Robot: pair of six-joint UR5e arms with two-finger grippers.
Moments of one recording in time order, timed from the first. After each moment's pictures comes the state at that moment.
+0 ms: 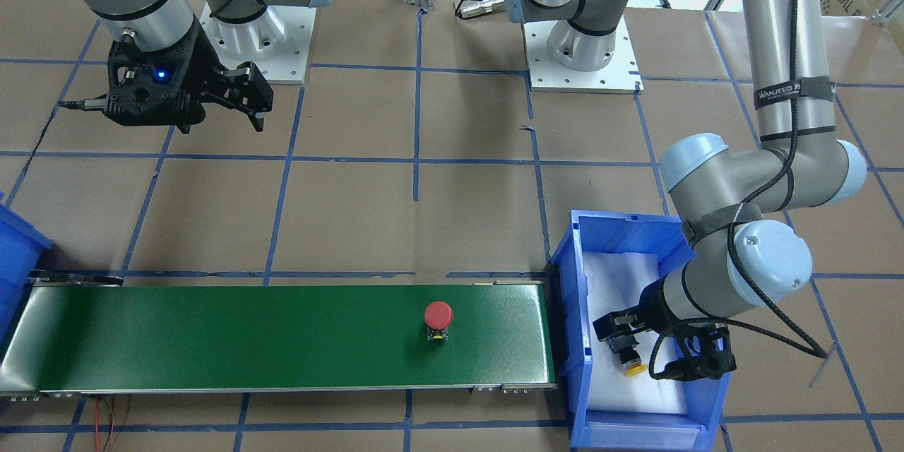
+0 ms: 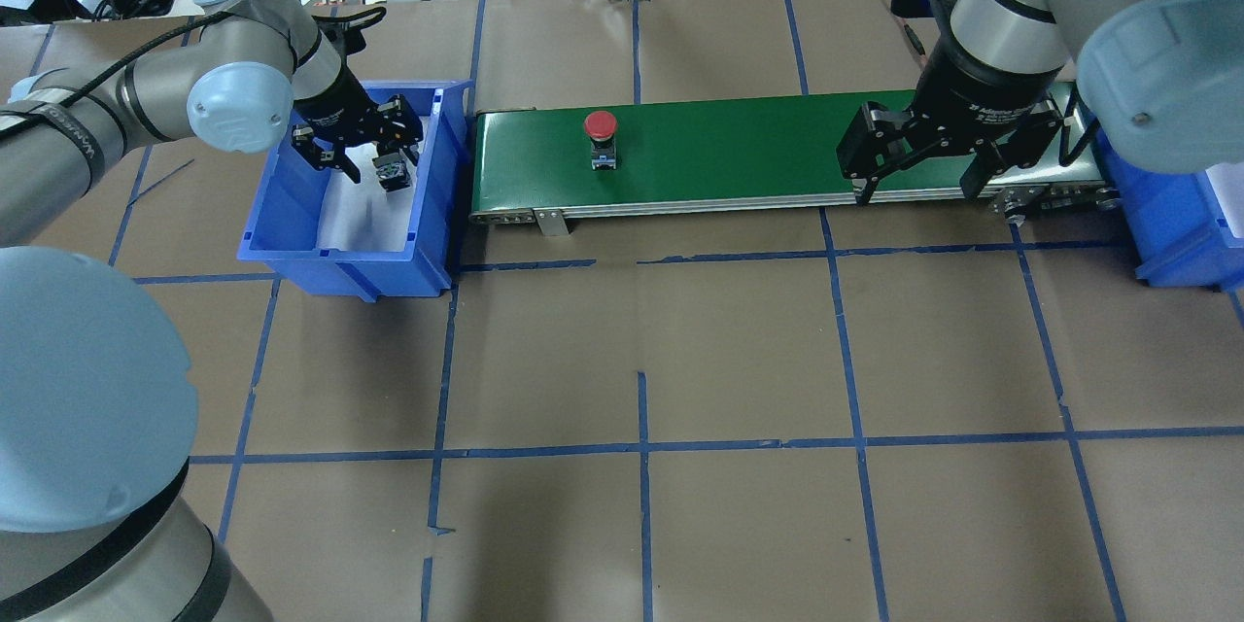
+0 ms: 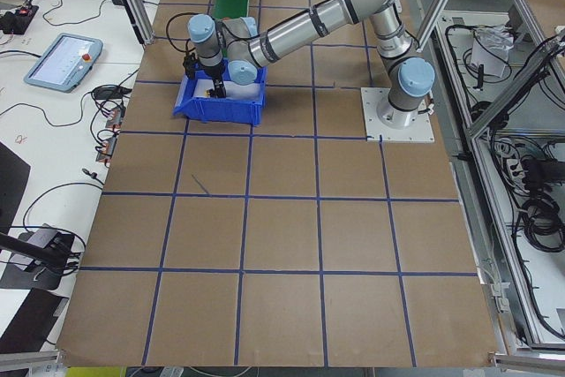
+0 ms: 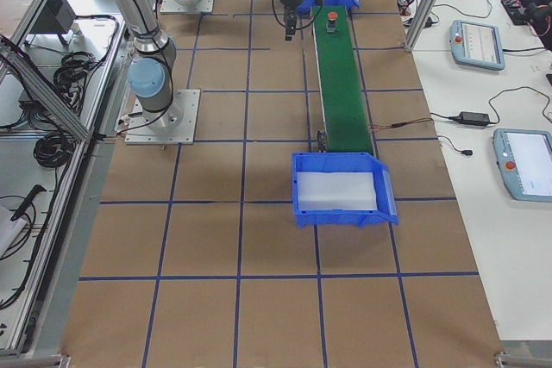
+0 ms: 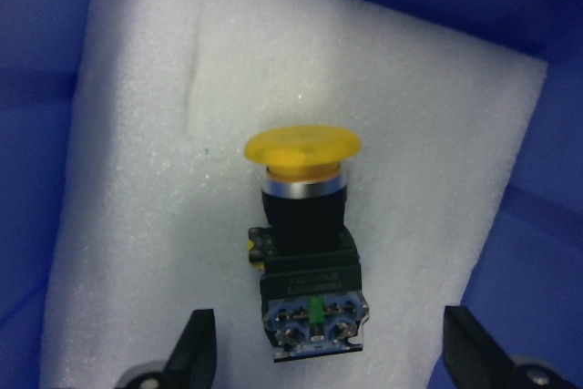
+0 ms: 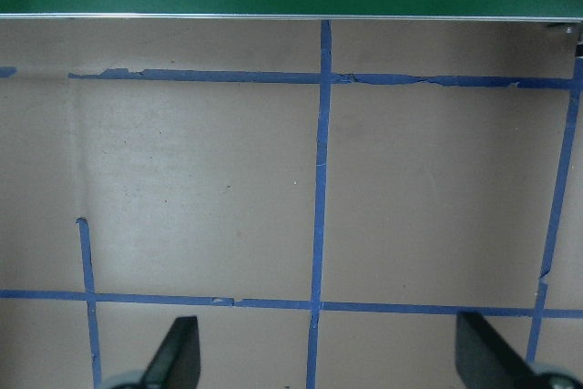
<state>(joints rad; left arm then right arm) -1.41 -2.13 -1.53 -1.11 1.46 -0.03 1.55 -1.59 1.68 -1.59 -1.54 -0.05</state>
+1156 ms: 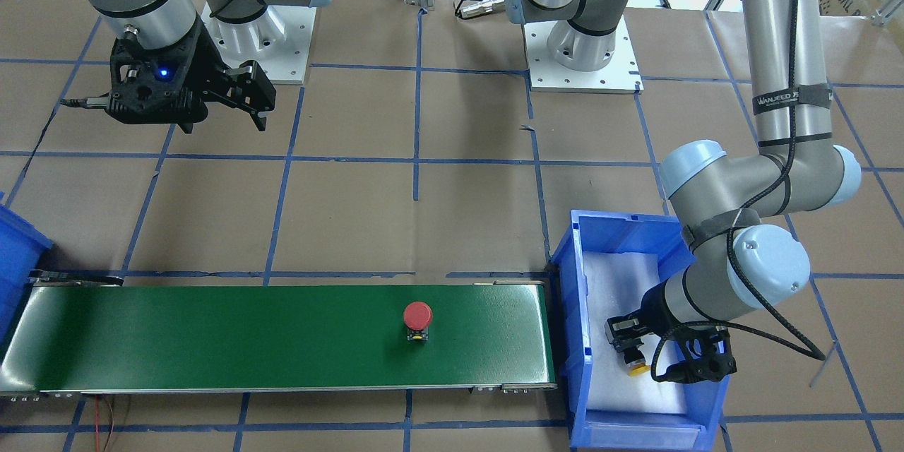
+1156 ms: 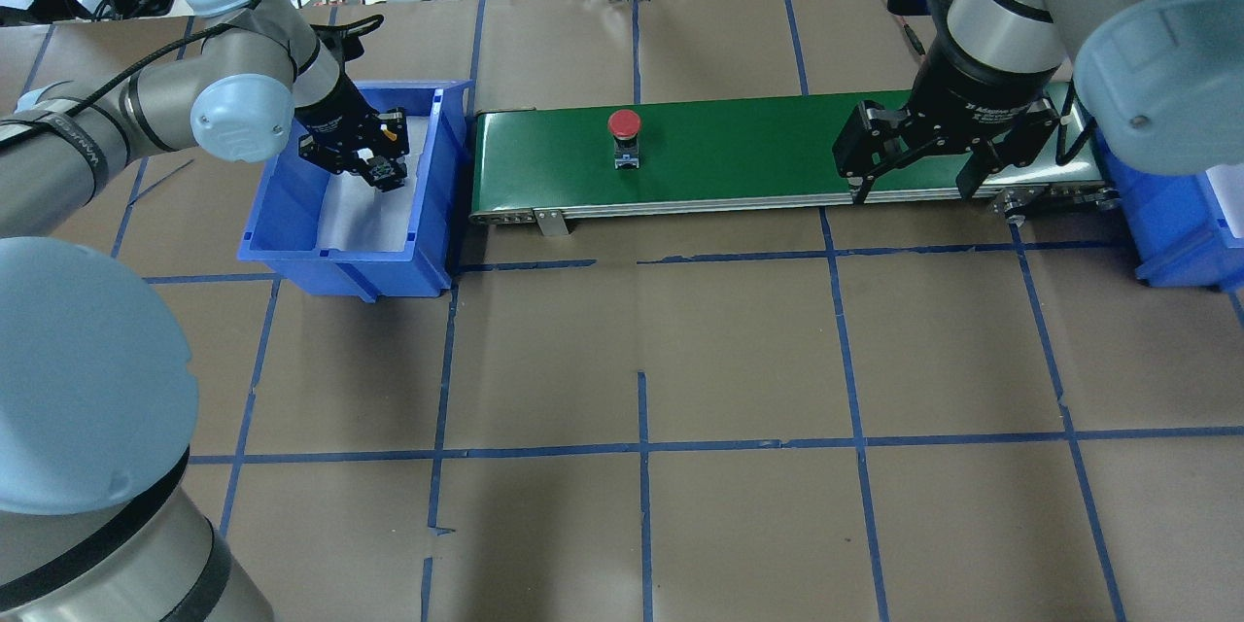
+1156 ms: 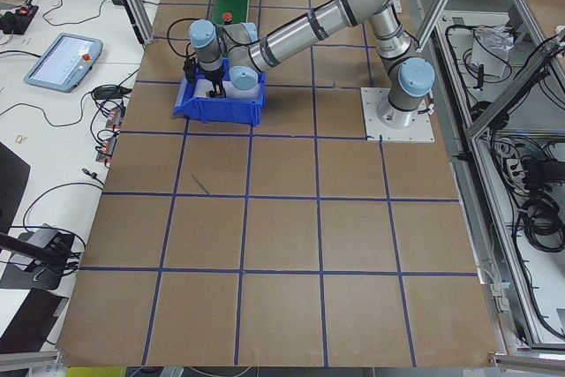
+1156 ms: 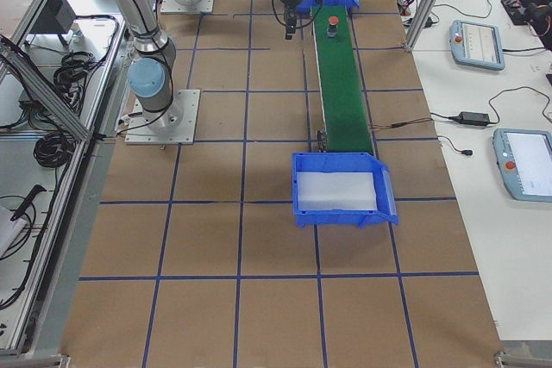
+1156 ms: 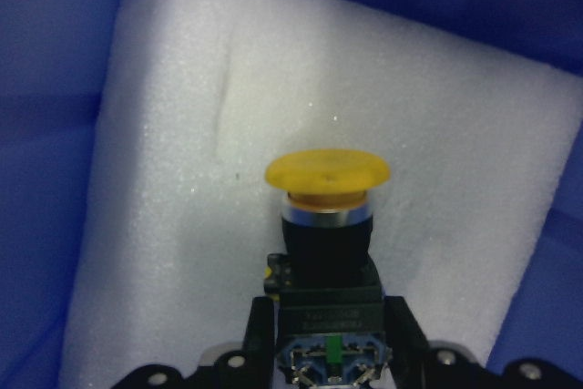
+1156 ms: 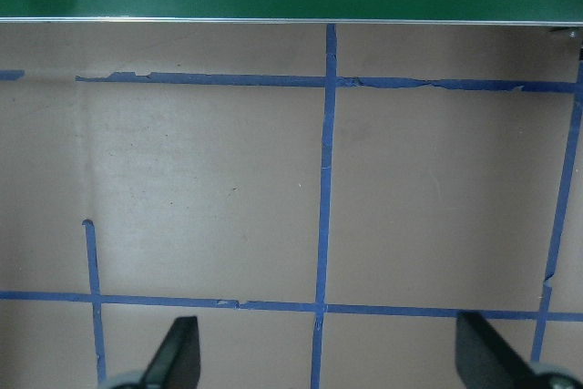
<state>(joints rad) -1.40 -2.14 -1.54 -1.07 1.46 -0.03 1.56 -1.60 1.68 -1.60 -1.53 -0.05</state>
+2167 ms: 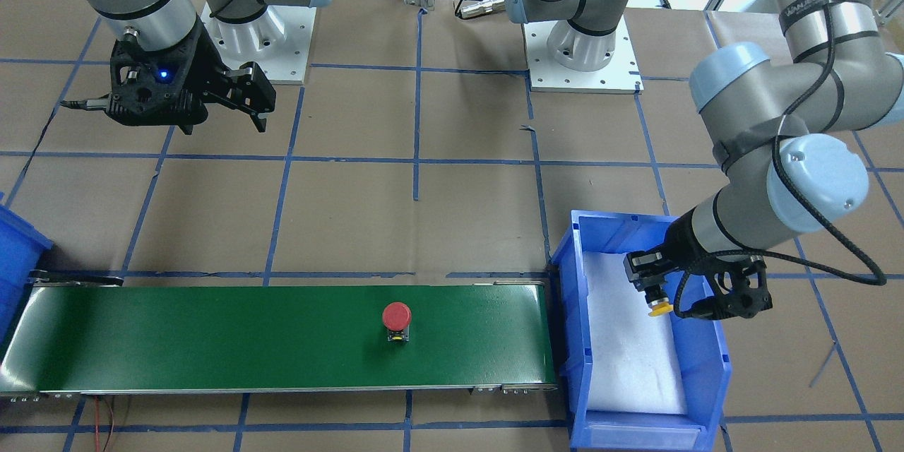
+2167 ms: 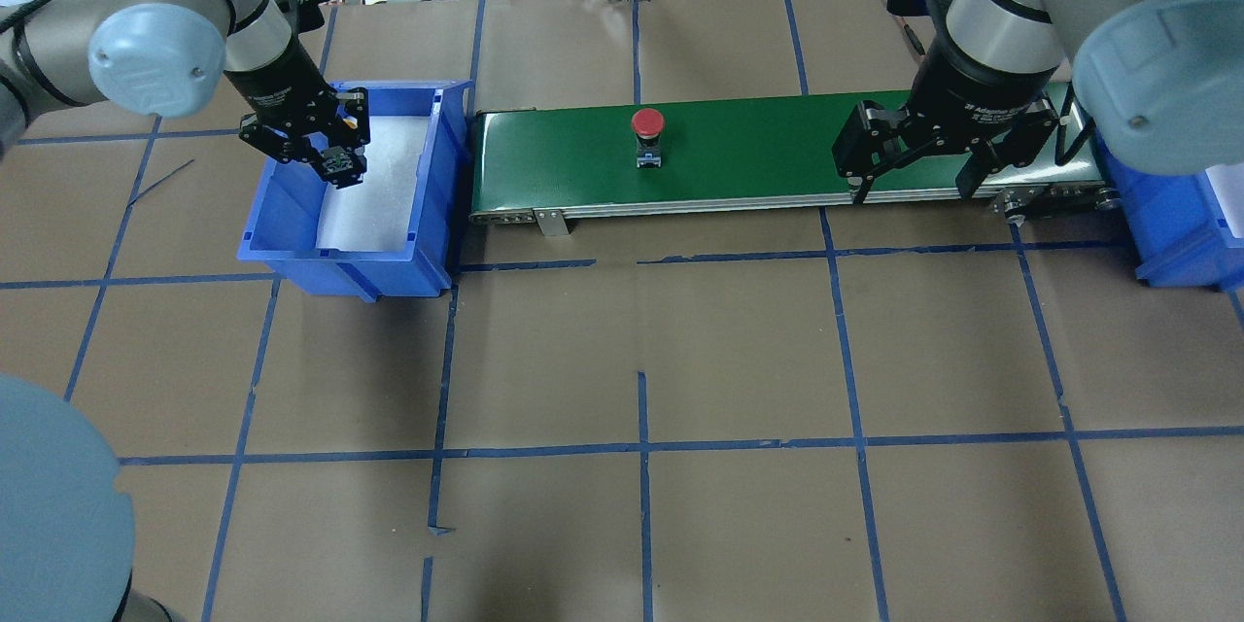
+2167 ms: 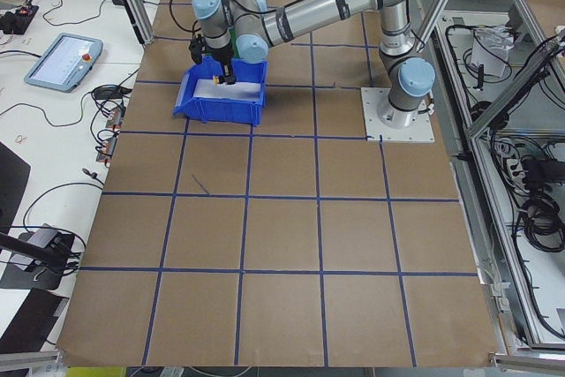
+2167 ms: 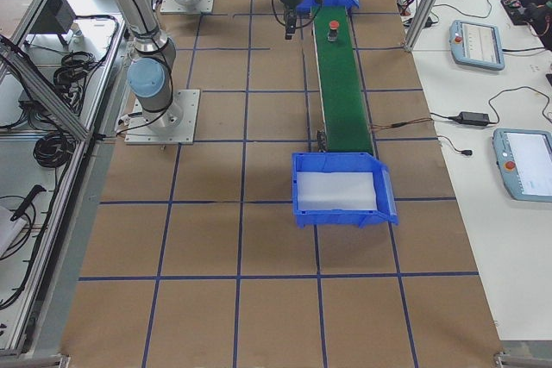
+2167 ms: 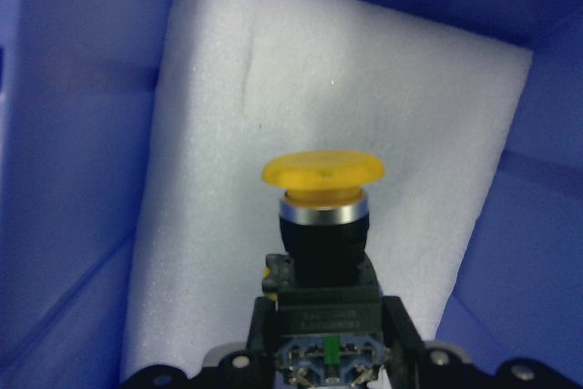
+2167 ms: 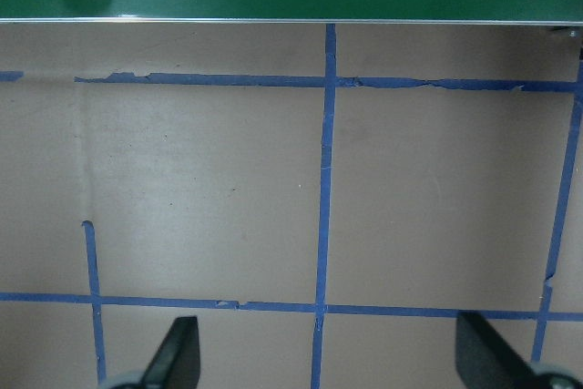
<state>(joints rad) -1.41 -1.93 -1.52 -1.38 1.53 -0.04 1.56 -1.60 1.68 -1.60 -1.53 -0.05</state>
